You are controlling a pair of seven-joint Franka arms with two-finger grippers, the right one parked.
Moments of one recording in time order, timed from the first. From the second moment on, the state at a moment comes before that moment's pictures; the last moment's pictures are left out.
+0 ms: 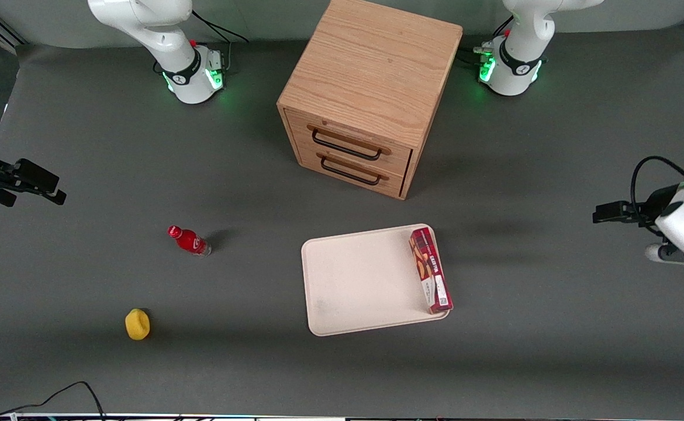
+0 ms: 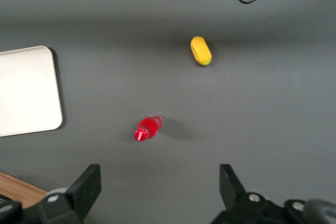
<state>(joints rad) 0.05 0.23 0.01 -1.58 -0.06 1.67 0.15</state>
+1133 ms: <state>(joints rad) 0.05 0.08 0.00 -1.61 -0.03 1.62 0.16</state>
